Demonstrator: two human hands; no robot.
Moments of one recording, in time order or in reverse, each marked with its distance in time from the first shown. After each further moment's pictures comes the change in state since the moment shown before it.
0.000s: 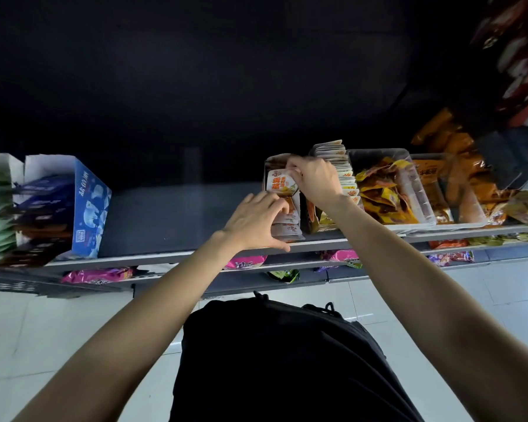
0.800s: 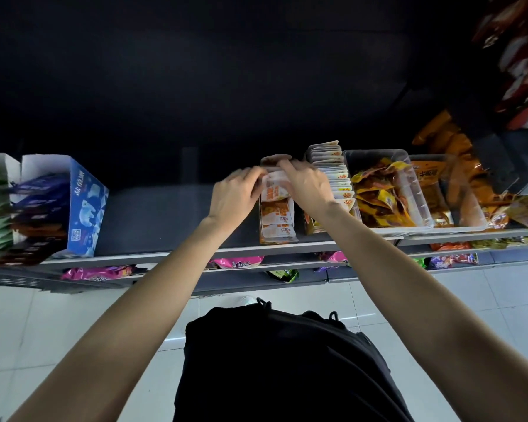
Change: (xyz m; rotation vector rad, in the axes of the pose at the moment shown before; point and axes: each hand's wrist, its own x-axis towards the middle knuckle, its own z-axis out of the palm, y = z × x) left_hand 0.019 -0.016 -0.019 -0.005 0.600 -0.149; right_hand -0.008 0.002 0.007 -0.064 -0.078 -0.064
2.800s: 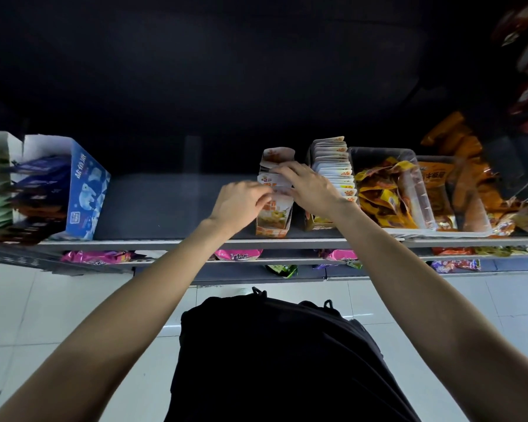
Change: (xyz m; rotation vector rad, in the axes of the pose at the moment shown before) left_hand -0.017 0.012 0.003 -0.063 -0.229 0.018; right_hand -0.008 0.022 0.006 0.150 -0.212 -0.191
